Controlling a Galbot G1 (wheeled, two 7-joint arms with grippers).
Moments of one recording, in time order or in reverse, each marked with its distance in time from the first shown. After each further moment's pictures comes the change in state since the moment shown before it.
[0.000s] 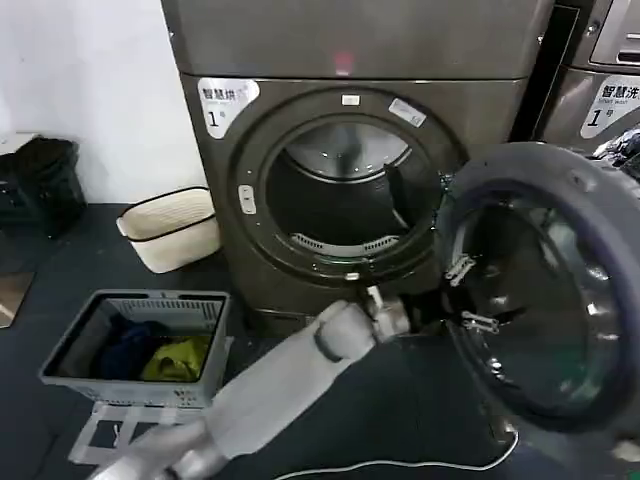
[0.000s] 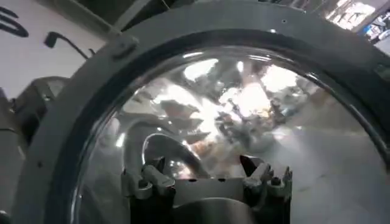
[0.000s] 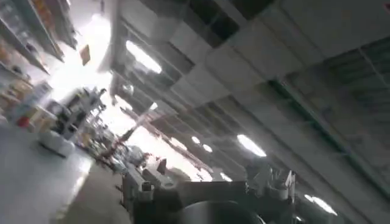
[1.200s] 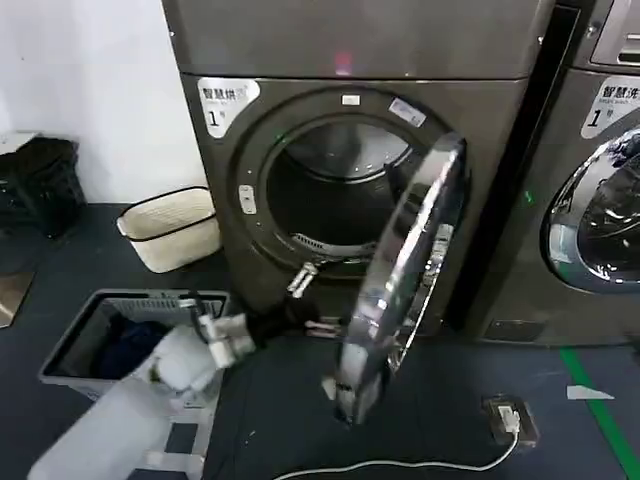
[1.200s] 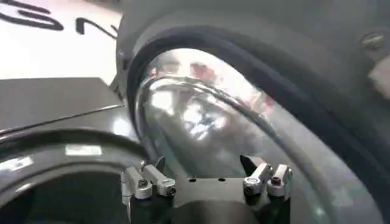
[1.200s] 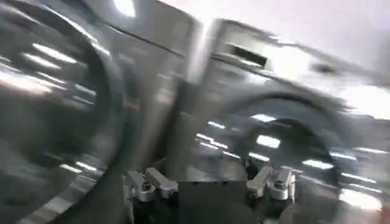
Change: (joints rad) left arm 0.300 0.540 -0.304 -0.437 -0.025 -0.030 0.050; right arm 0.002 -0.169 -0.570 0.475 0.282 0.091 -0.628
